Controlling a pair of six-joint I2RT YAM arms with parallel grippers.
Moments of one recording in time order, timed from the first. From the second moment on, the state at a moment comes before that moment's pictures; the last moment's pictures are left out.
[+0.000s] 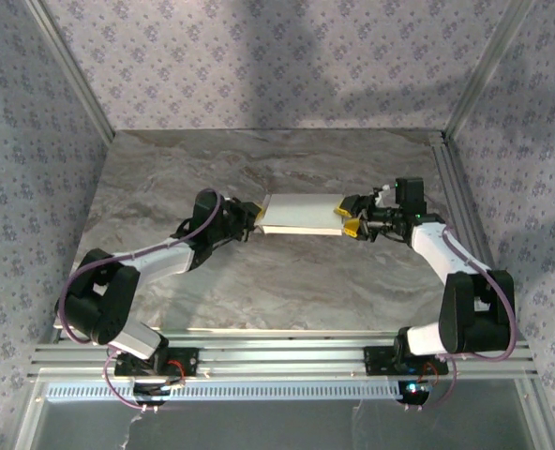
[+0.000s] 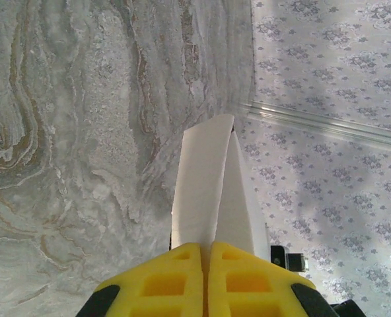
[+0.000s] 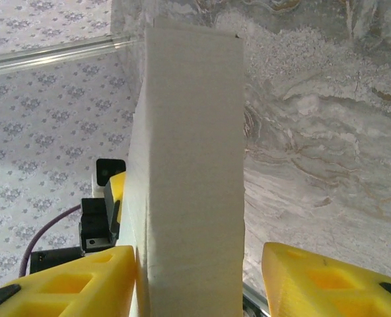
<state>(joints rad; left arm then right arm) -0.54 1.50 0.70 0.41 0.28 -1.60 0.05 1.39 0.82 -0.23 -0.92 1.00</state>
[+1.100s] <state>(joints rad) -0.51 1.40 0.70 0.27 0.29 -1.51 0.00 1.42 0.83 -0.21 -0.93 1.04</state>
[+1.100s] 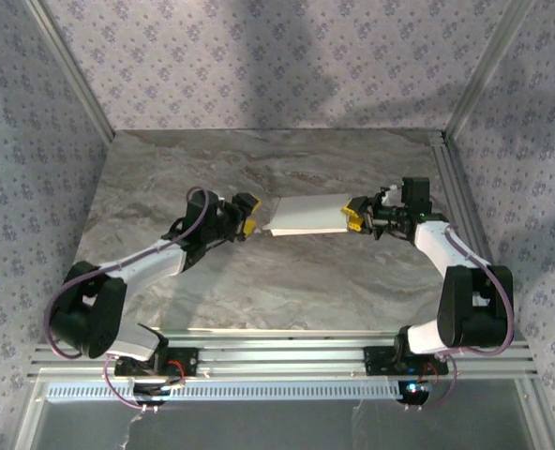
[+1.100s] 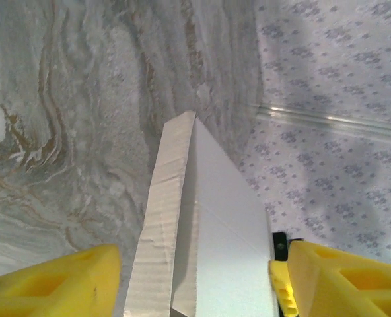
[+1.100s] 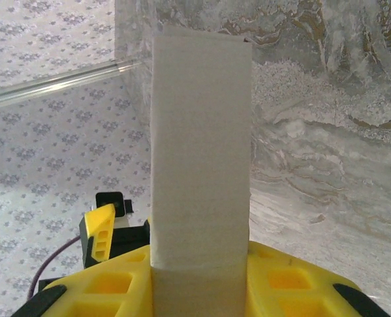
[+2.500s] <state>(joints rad) -0.52 1.67 0.73 0.72 0.48 -1.73 -0.01 1.42 0.86 -0.18 -1.08 1.08</state>
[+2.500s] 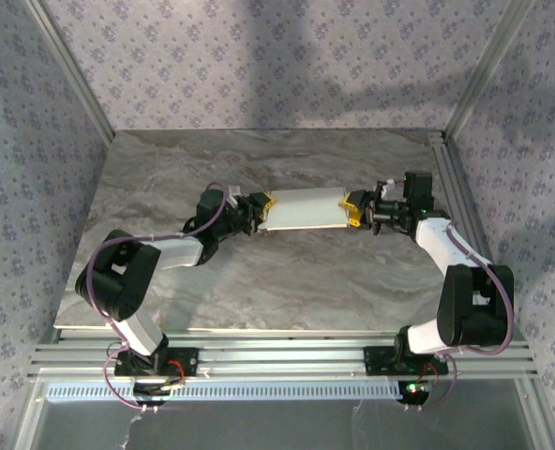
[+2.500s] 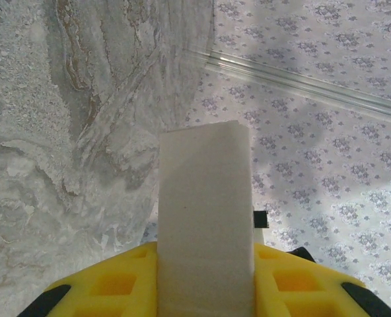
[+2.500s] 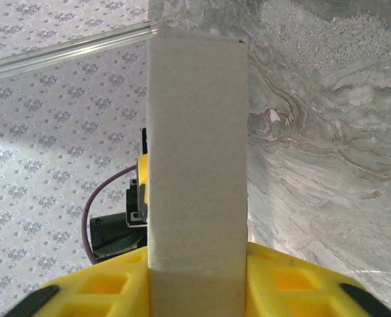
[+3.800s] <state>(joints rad) -0.45 1.30 0.66 -0.01 0.40 -1.67 1.01 1.18 0.62 0.05 0.30 -0.93</state>
